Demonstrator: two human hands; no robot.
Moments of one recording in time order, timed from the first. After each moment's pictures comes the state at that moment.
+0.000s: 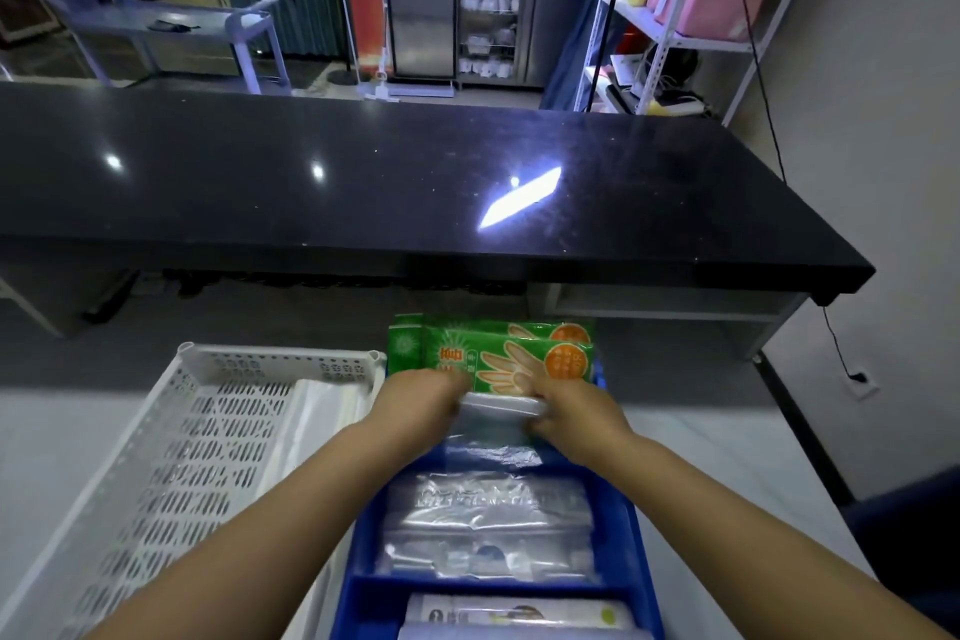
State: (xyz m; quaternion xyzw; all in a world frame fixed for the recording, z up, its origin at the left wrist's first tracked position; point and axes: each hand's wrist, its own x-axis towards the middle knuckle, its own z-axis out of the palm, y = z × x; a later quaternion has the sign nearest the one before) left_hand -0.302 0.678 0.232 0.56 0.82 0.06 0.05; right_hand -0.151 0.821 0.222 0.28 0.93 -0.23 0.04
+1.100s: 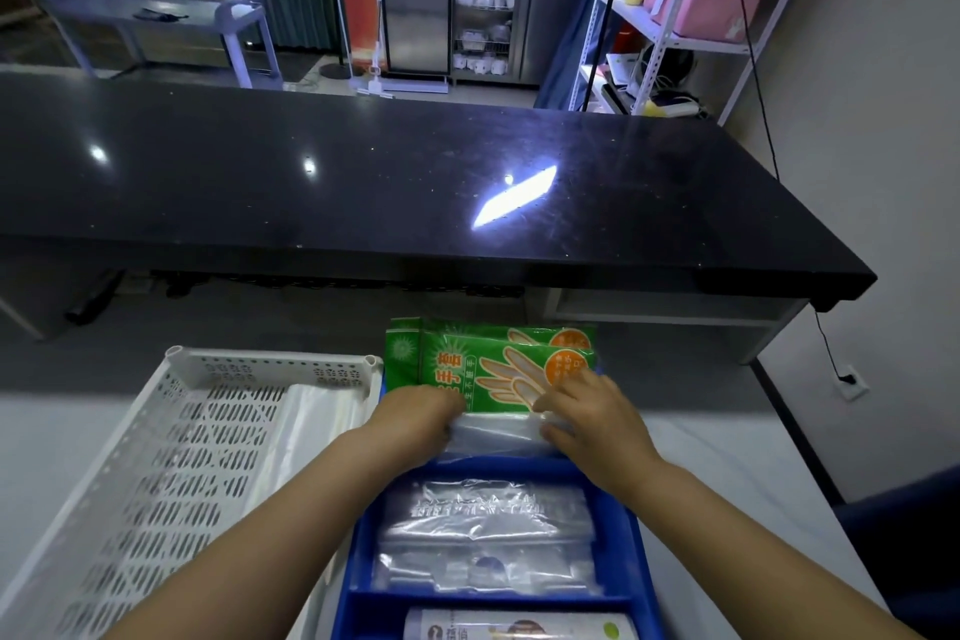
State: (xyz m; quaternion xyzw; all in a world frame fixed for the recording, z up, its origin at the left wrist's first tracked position) left_hand -0.314 0.682 0.213 0.55 0.82 0.03 0.16; right_hand -0.131 0.823 0.225 0.13 0.97 -0.09 -0.16
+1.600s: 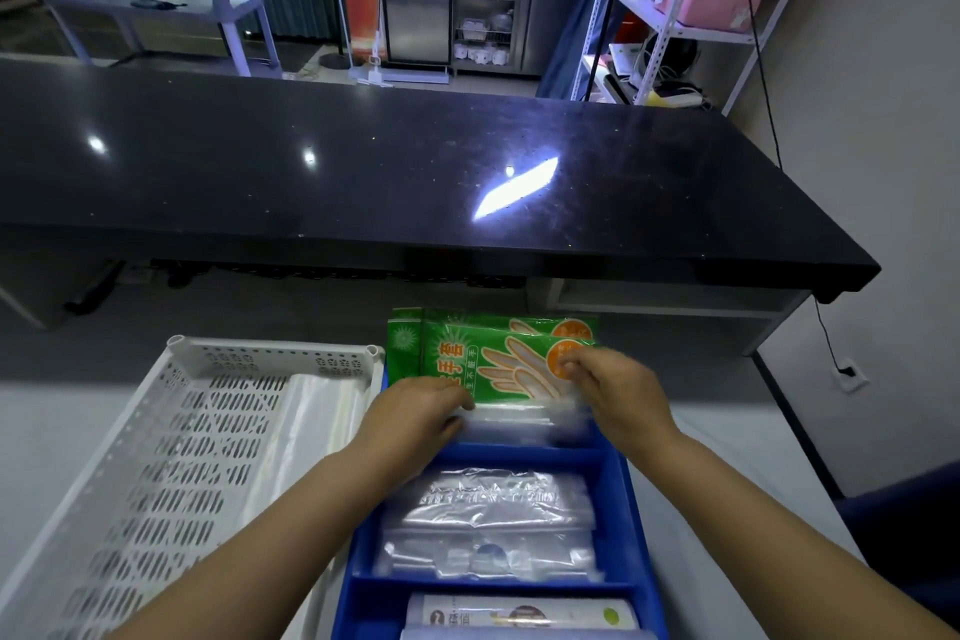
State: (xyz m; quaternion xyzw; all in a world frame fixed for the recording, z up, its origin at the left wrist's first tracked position) left_hand -0.302 0.656 0.215 0.59 0.78 0.21 0.04; right_hand -0.132 0.839 0.237 0.25 0.92 -0.22 -0.19
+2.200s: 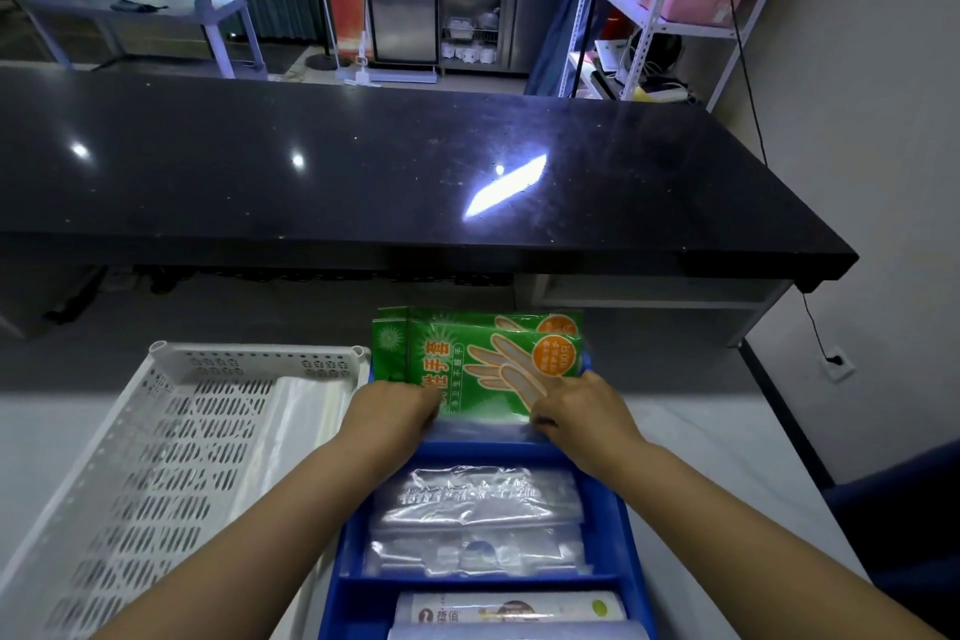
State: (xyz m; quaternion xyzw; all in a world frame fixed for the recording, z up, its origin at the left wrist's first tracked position) left_hand -0.309 0.663 0.210 0.55 0.83 0.03 0.03; right_hand -0.133 0.828 0.219 0.18 0.98 -0.04 0.00
